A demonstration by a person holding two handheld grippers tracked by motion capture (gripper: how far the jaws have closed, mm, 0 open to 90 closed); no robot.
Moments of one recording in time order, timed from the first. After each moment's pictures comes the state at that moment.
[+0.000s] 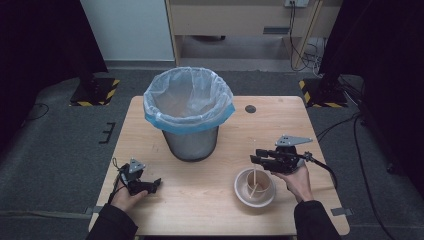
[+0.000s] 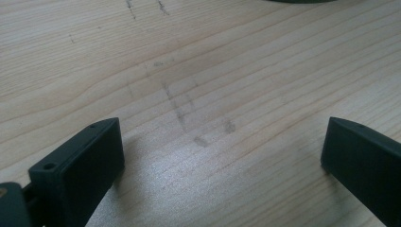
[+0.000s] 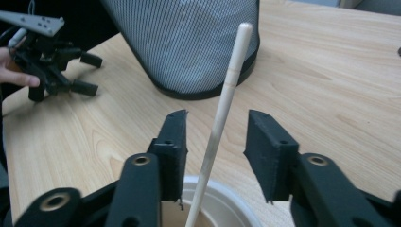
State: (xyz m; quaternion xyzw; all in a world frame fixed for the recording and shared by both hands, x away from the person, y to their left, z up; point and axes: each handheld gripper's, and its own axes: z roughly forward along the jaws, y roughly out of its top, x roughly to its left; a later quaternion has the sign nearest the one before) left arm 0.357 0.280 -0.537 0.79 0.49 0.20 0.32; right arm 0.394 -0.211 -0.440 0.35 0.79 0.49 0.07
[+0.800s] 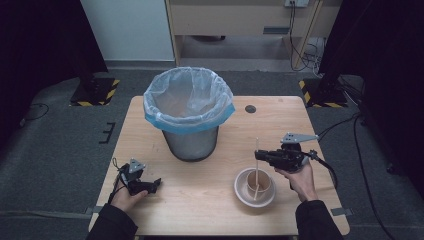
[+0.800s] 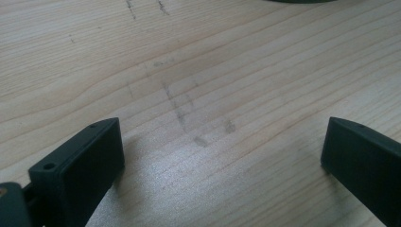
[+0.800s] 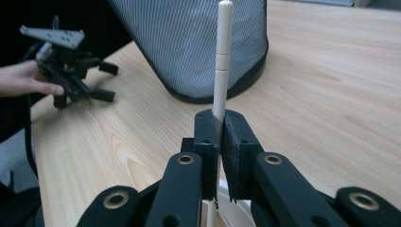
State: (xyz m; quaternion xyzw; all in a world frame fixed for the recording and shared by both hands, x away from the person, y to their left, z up) left arm 0.357 0.280 -0.537 0.79 0.49 0.20 0.32; right arm 0.394 -0.222 -0.428 0.36 0.78 0.51 0.04
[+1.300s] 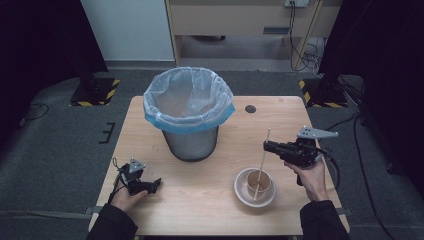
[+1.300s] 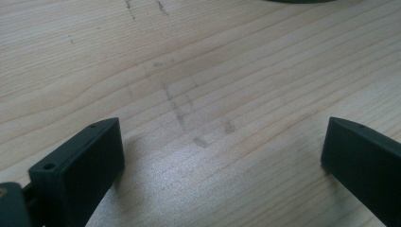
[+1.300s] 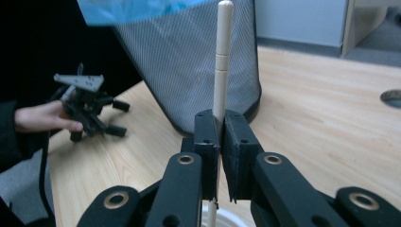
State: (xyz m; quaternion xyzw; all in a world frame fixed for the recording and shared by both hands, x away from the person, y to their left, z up) left arm 0.358 0.279 -0.537 0.79 0.49 0.20 0.32; right arm 0.386 -0.244 -0.395 0.35 0.74 0.57 0.07
